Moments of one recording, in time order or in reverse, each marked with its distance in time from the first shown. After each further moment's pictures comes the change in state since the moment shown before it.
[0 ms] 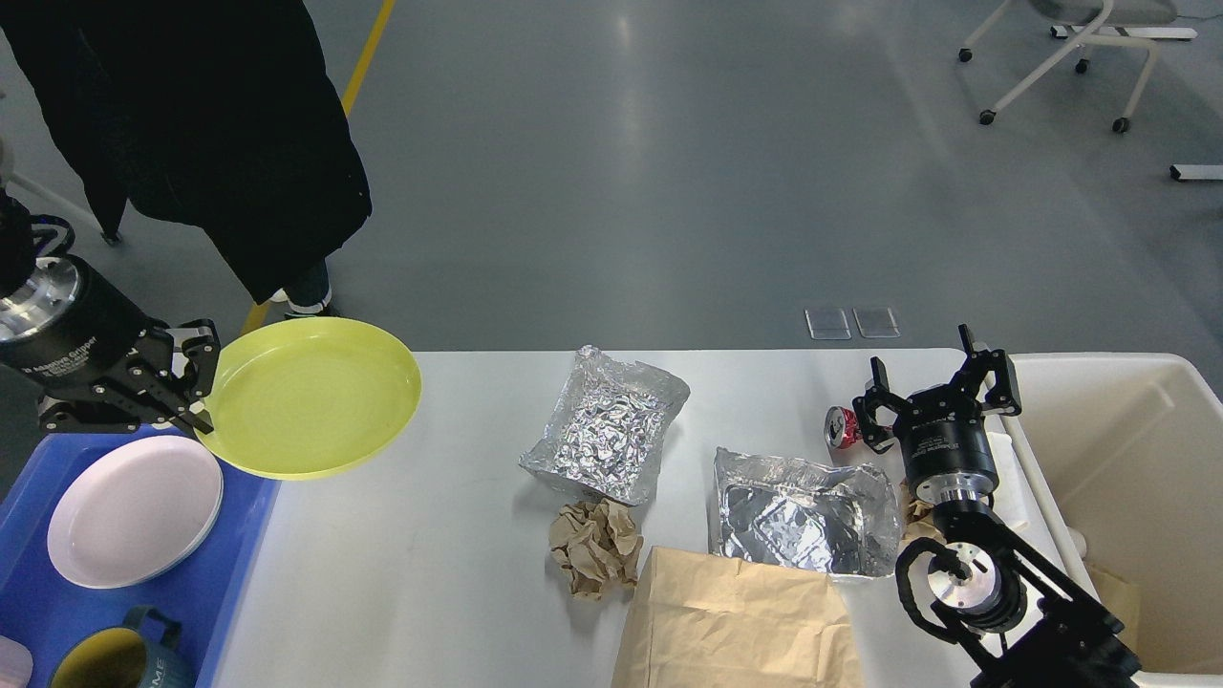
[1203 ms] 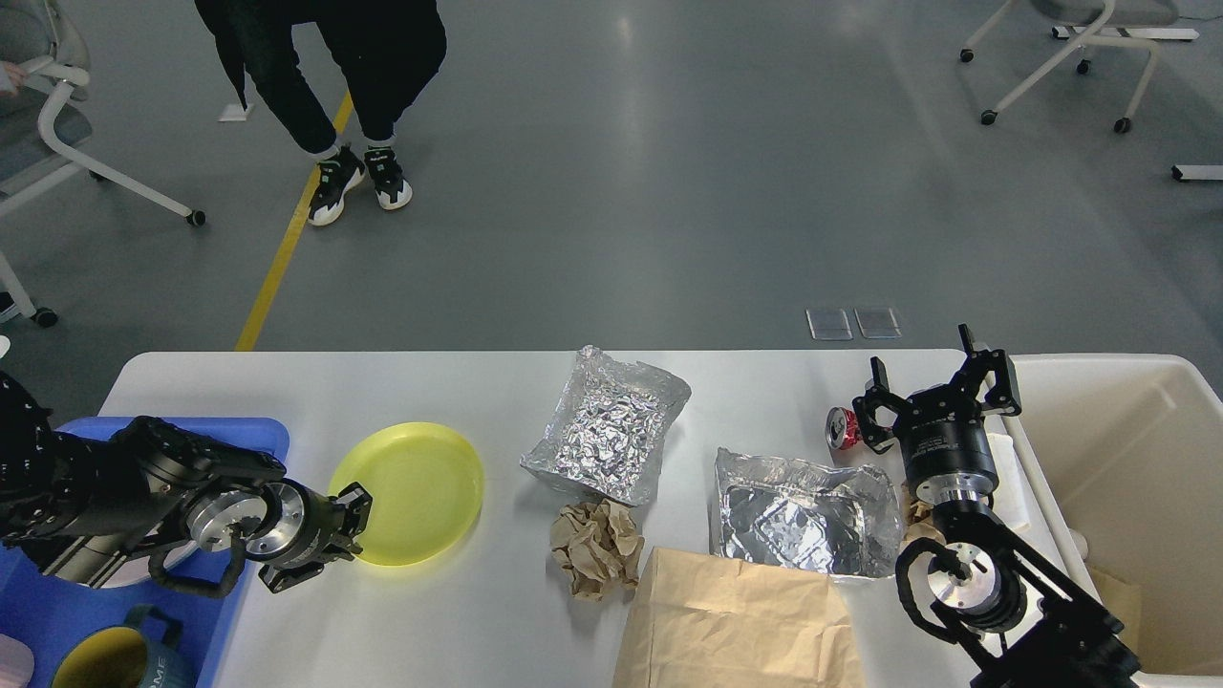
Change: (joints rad) left arm 1.011 -0.186 -0.544 0.459 -0.140 0.584 -0.006; right arm 0.000 0.000 0.000 0.000 0.000 0.000 0.000
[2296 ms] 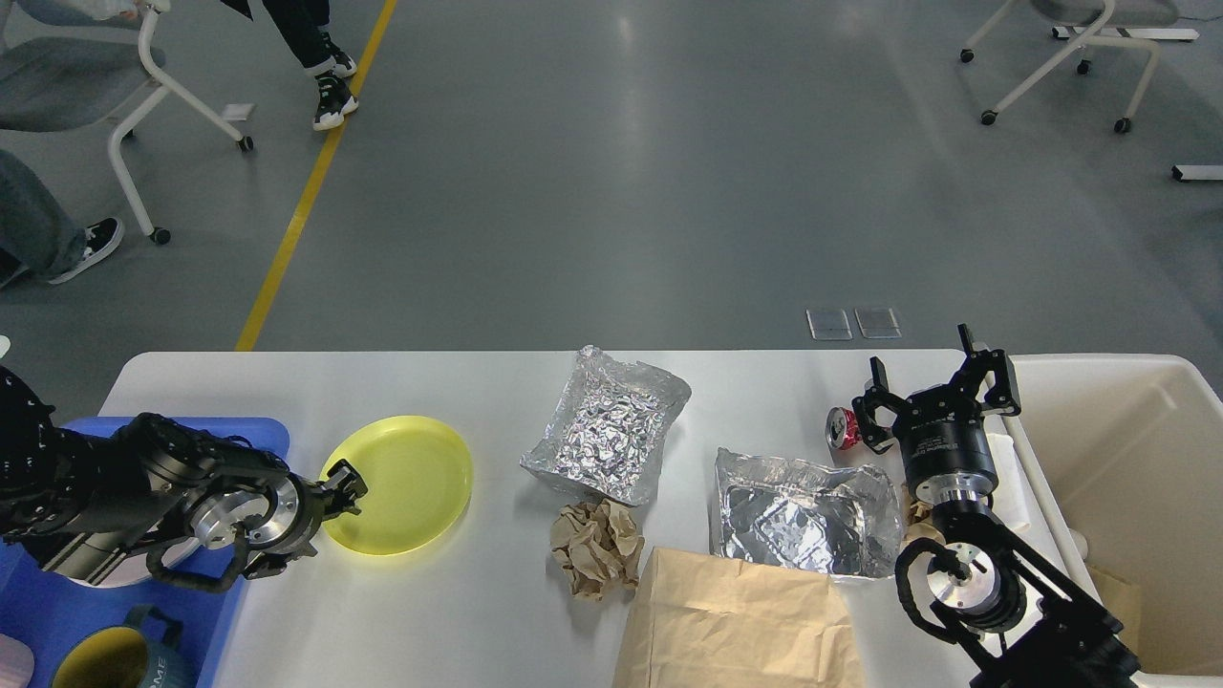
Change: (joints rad) left arm -0.008 -0.005 0.010 0.000 0.019 0.142 -0.002; right arm 0.000 0.001 0.000 0.000 0.000 0.000 0.000
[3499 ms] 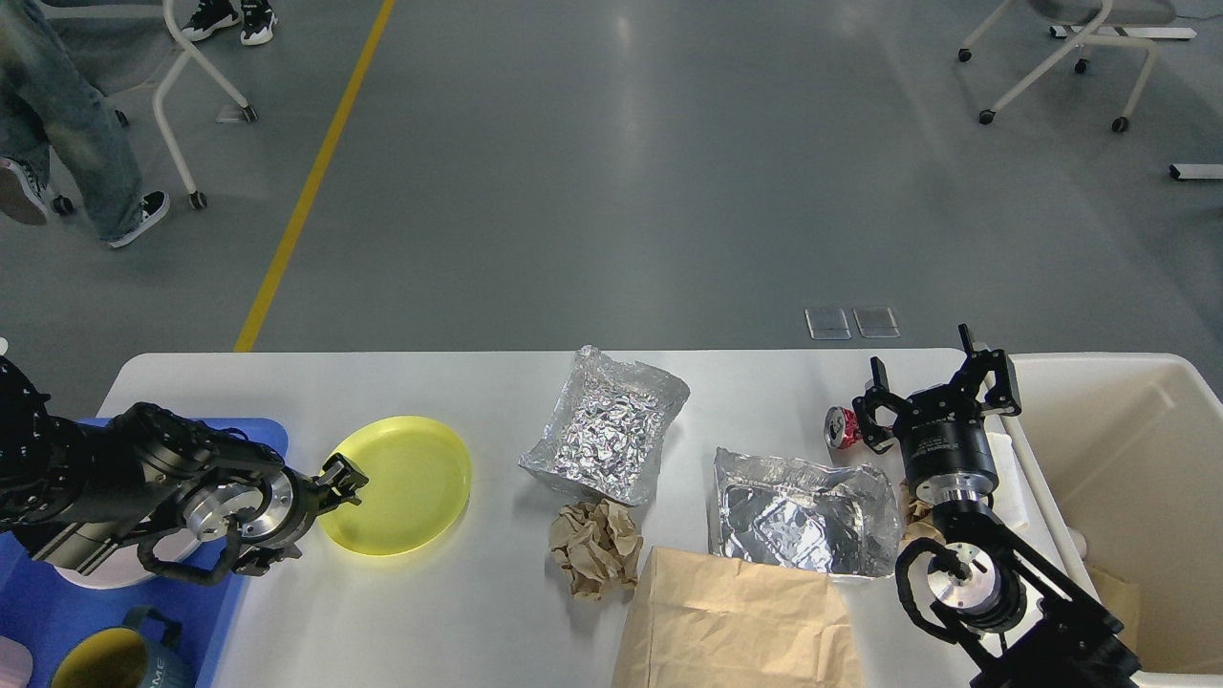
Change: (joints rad) left arm -0.023 0.003 0.030 -0.022 0.000 -0.008 0.004; right arm 0.000 -0.001 0.000 0.000 0.000 0.000 0.000
